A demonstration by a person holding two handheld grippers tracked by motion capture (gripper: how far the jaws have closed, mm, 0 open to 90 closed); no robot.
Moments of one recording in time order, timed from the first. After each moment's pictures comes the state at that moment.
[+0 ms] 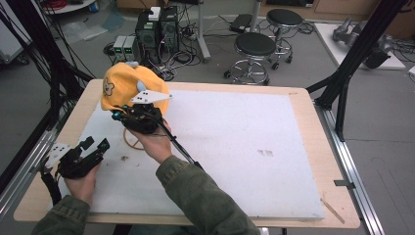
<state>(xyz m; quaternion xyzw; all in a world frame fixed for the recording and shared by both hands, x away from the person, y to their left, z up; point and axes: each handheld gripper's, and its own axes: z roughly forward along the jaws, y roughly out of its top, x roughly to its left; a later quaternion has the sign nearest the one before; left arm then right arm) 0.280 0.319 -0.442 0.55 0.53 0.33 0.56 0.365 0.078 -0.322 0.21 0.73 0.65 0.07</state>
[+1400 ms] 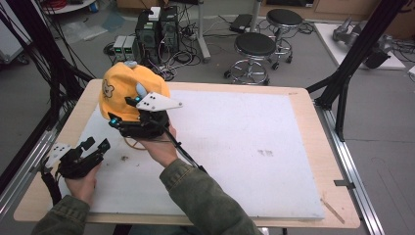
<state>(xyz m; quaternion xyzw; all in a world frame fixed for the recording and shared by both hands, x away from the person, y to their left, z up) 0.281 0.320 -0.443 0.55 0.53 0.32 0.57 0.339 0.055 -0.303 0.19 0.70 0.68 0.13</state>
